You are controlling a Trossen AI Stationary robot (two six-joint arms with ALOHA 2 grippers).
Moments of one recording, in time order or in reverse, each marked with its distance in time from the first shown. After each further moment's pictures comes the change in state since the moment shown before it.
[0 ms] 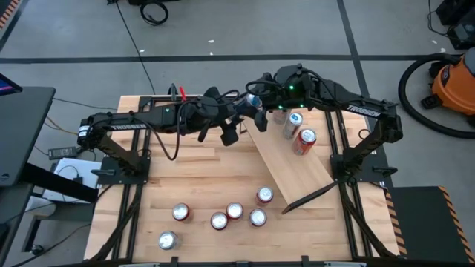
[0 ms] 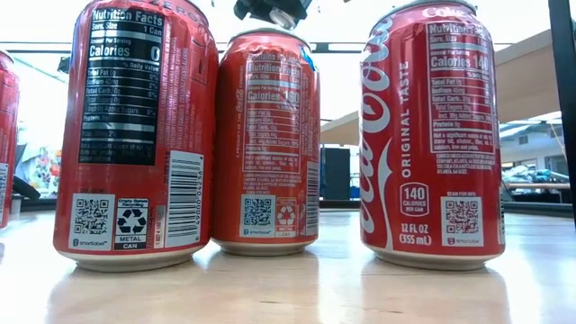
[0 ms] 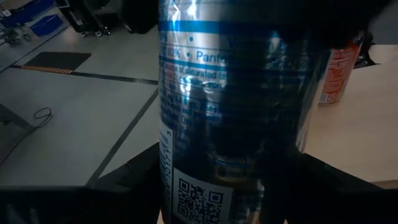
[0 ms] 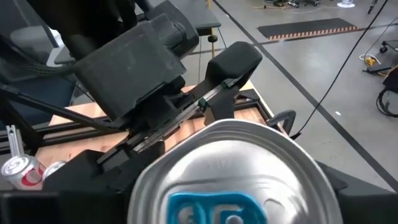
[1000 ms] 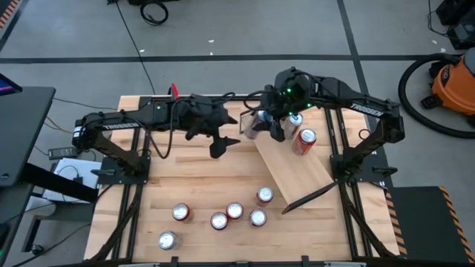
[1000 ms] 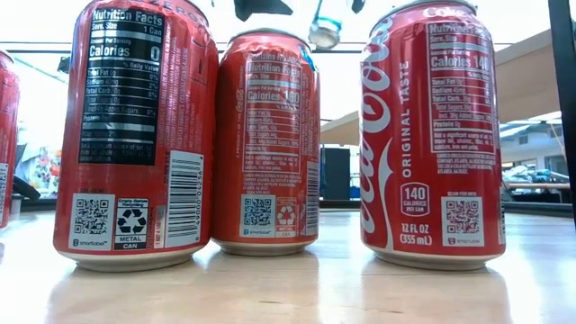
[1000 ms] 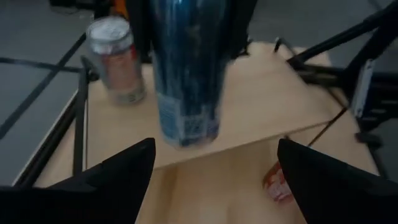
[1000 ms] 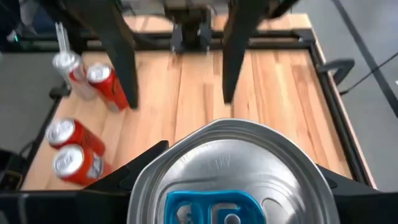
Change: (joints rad) left arm 0.004 -0.056 0.000 -0.111 0.427 -0.132; right arm -0.027 -0.023 -0.001 -0.312 -0.218 -0.180
